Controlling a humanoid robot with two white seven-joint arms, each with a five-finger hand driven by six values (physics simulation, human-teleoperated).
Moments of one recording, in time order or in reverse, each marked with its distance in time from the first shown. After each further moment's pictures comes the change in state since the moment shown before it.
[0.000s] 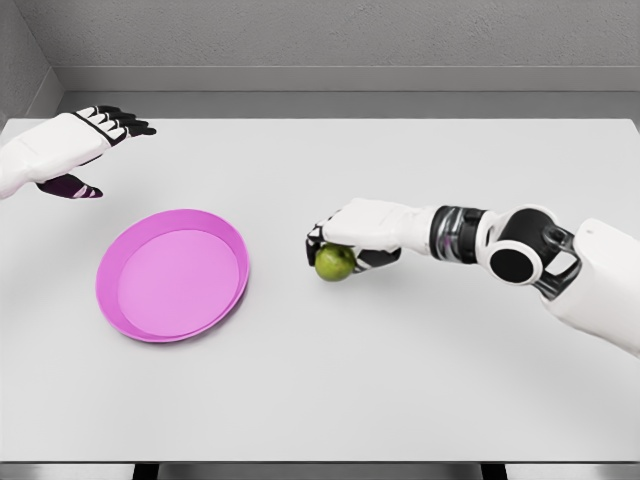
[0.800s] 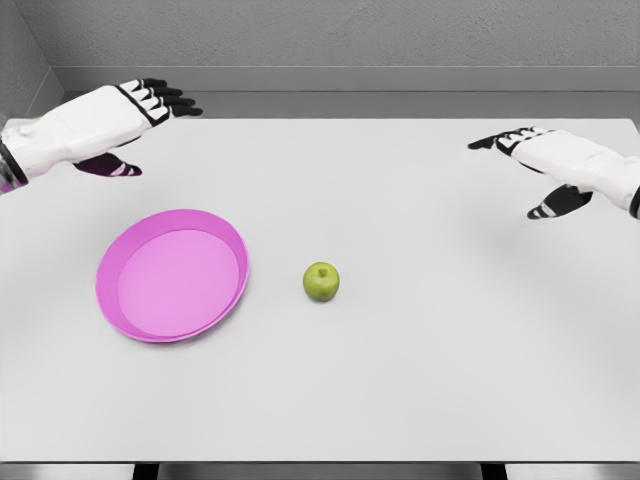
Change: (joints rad) left arm -0.084 -0.045 -0.052 -0.148 0.021 0.000 -0.043; right arm 0.356 -0.282 -0.636 0.062 0.004 -0.098 -0.005
